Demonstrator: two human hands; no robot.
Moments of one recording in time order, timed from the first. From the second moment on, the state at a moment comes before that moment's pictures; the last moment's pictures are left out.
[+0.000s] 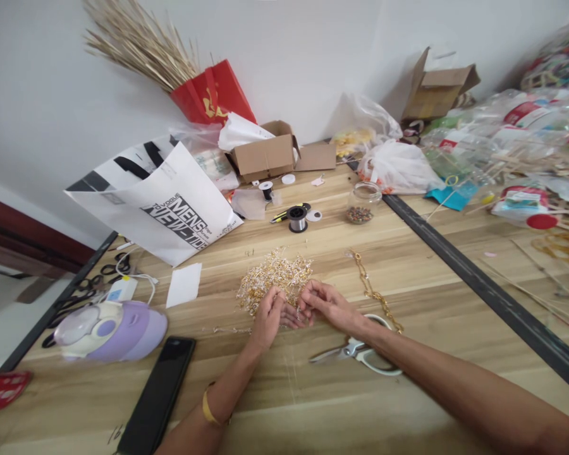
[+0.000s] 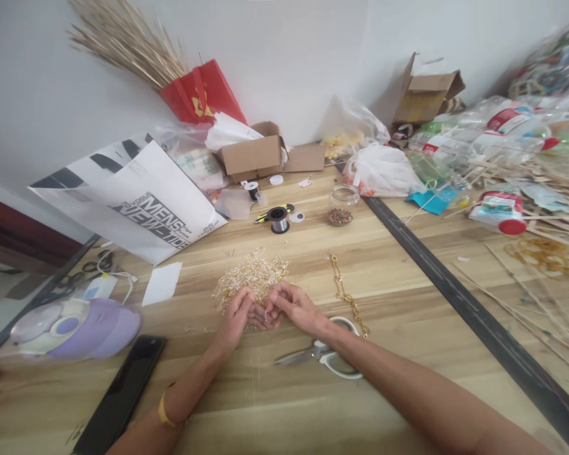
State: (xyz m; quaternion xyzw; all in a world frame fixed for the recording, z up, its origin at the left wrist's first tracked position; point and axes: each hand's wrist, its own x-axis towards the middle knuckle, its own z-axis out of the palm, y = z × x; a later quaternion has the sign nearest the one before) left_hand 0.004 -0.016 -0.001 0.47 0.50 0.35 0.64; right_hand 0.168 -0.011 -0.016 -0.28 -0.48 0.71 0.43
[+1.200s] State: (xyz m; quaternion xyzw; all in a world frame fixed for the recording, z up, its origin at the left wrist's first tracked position) left_hand 0.011 -0.018 0.005 0.54 0.46 0.32 0.63; right_hand 0.168 -0.015 -0.017 -0.33 -0.58 0.62 0.41
